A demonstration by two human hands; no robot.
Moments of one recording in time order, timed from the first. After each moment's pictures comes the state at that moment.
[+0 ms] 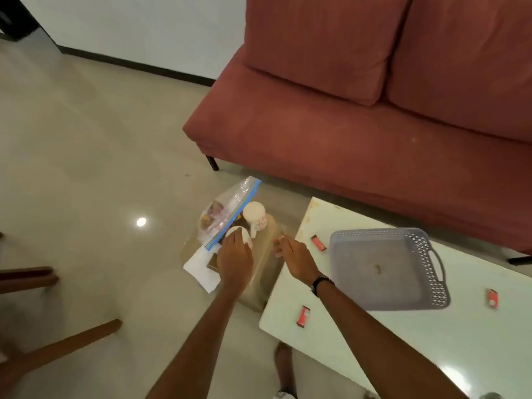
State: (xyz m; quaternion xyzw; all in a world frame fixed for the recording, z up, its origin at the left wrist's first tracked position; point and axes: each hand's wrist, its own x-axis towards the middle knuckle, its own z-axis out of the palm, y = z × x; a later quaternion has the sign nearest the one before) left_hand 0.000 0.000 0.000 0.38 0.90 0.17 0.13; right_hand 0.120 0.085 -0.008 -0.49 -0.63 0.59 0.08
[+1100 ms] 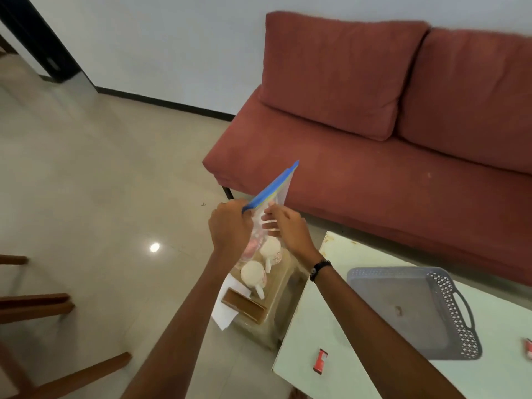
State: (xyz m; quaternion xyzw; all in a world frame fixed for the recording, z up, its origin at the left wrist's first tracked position) left_hand -0.065 0.074 0.164 0.42 0.88 0.22 -0.01; right_hand 0.042 0.139 0.132 -0.40 -0.58 0.67 0.24
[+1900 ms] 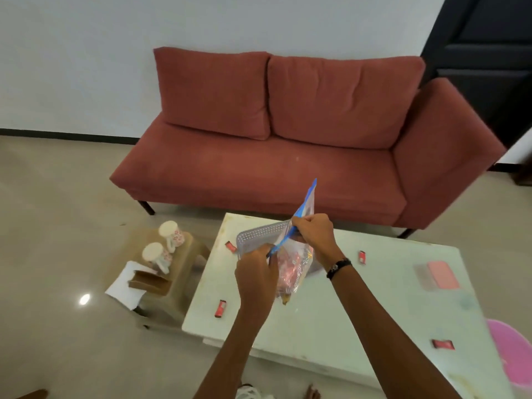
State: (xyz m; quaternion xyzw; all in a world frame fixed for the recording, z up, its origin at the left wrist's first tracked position) left_hand 0.374 -0.025 0.154 0.47 0.79 0.37 0.12; right_hand 0.467 0.082 0.170 -0.60 -0.49 0.55 0.32
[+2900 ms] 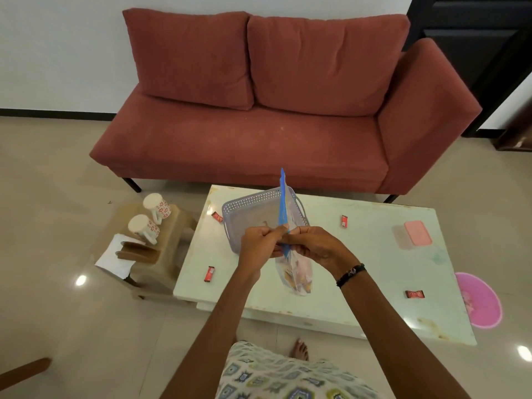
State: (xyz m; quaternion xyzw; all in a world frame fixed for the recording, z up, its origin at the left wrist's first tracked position) left_hand 0.418 -0.043 0.162 0.27 0.71 0.42 0.50; right_hand 0.540 0.004 0.165 -0.52 -0.40 0.73 0.18
